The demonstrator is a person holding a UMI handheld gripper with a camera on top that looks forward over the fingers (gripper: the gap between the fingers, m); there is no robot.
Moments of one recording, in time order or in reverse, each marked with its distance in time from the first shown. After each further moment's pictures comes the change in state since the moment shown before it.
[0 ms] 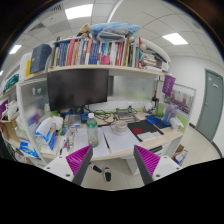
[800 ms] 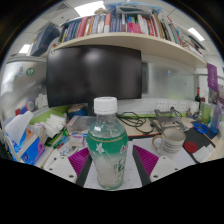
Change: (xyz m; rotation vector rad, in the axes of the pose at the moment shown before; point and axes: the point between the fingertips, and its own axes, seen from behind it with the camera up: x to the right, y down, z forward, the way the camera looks) arm -0.132 0.018 0.344 0.098 -0.297 -0.036
